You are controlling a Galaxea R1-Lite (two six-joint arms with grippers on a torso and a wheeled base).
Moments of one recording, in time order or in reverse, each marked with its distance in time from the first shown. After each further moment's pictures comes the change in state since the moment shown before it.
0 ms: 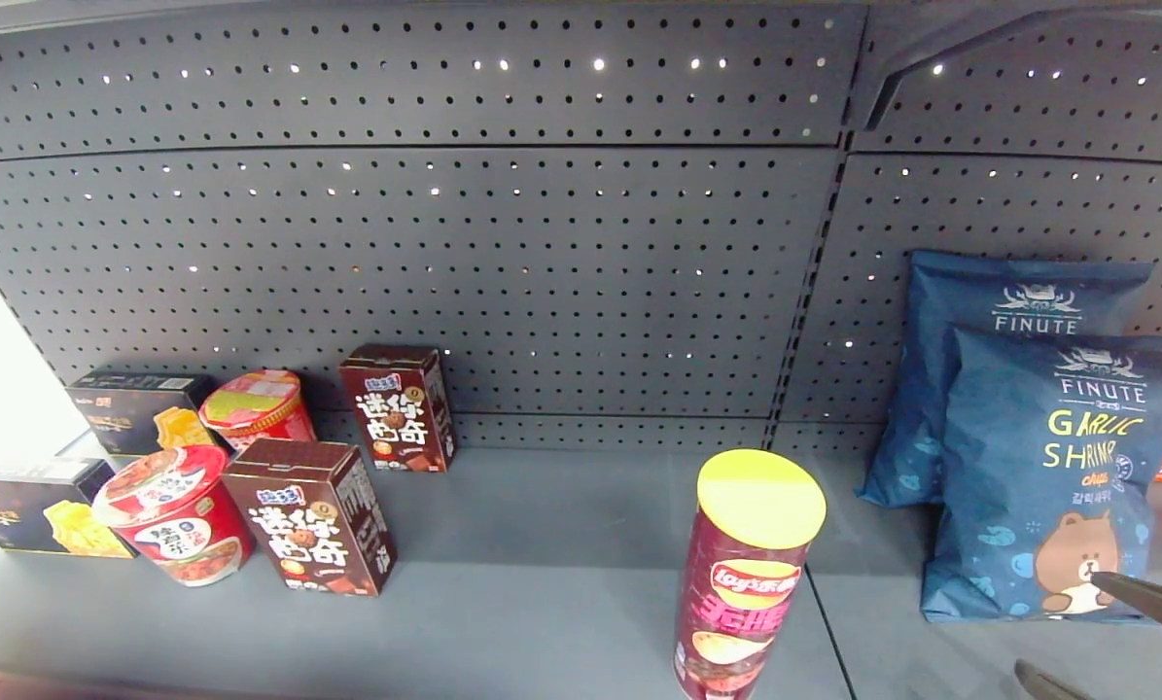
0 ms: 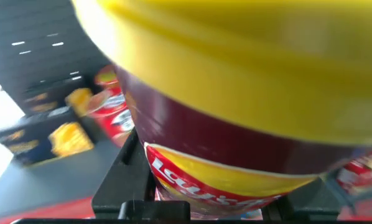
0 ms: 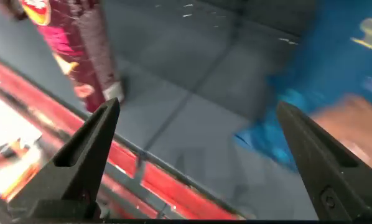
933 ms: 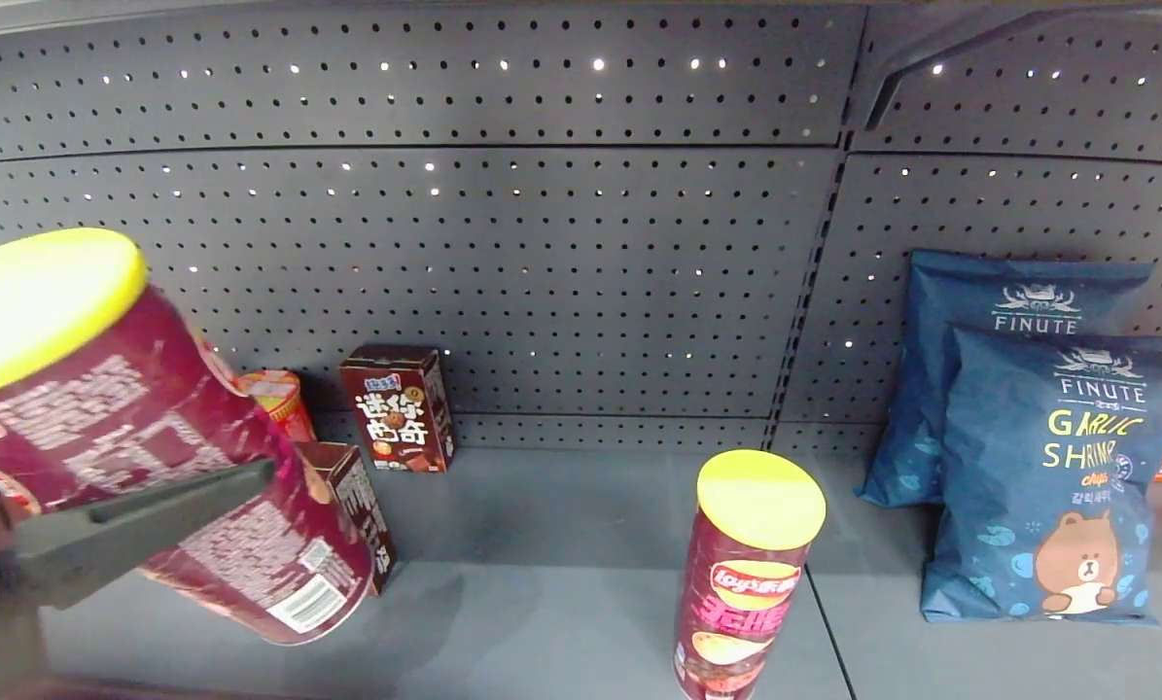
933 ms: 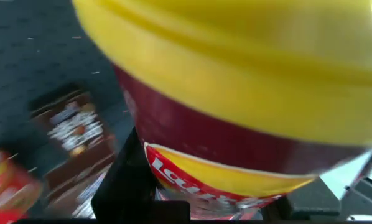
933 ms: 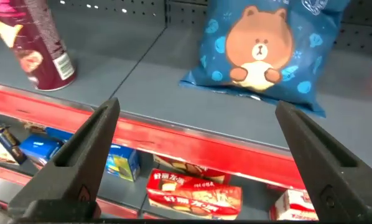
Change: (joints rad) left arm -0.209 0.789 -0.158 -0.447 -0.265 -0.005; right arm -0.100 -0.696 0.069 0.523 -0.162 0.048
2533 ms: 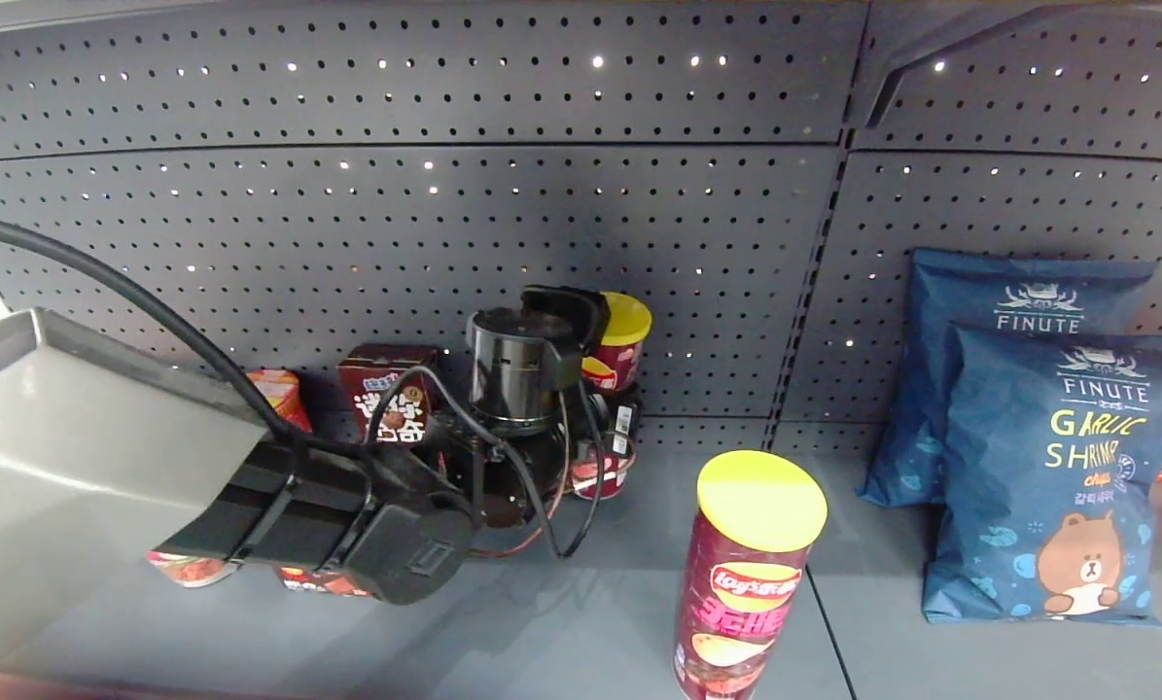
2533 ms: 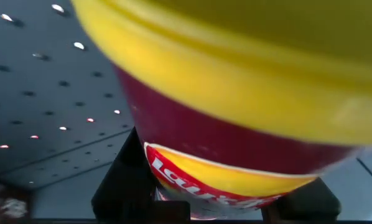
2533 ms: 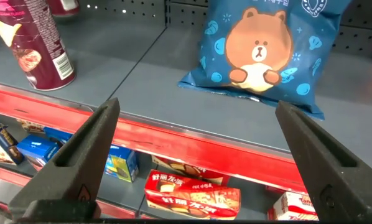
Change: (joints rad) left arm -0.407 1.056 -0.442 -0.545 0.754 -0.179; right arm 0.000 -0.008 0.000 0.002 0.000 -0.009
